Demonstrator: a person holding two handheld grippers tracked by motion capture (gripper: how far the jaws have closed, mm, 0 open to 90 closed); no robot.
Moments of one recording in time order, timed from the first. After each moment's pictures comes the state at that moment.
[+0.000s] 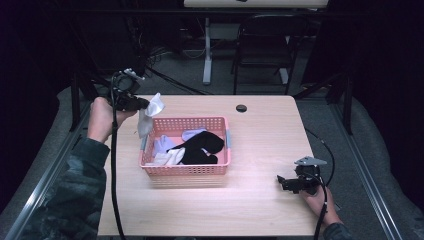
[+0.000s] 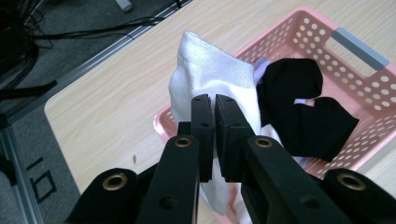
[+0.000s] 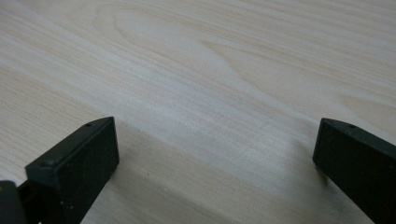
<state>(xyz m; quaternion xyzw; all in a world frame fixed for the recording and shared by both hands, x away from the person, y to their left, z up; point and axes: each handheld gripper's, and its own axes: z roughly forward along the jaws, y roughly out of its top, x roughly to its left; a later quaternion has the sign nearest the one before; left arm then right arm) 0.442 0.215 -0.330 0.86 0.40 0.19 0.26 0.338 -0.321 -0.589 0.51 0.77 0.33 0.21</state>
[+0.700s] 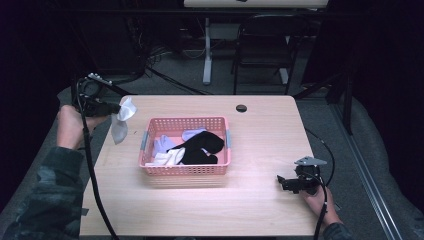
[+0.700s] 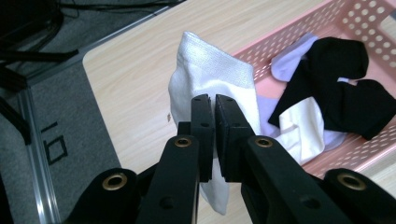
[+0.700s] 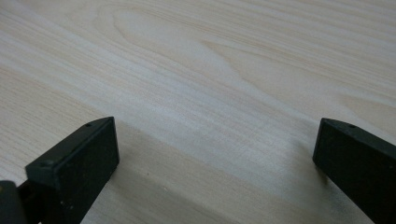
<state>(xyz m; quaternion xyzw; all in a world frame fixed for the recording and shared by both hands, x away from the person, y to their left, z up) 0.428 0.286 -0.339 0.83 0.46 0.19 0.24 0.338 -0.321 -0.589 0.51 0.77 0.32 0.21</state>
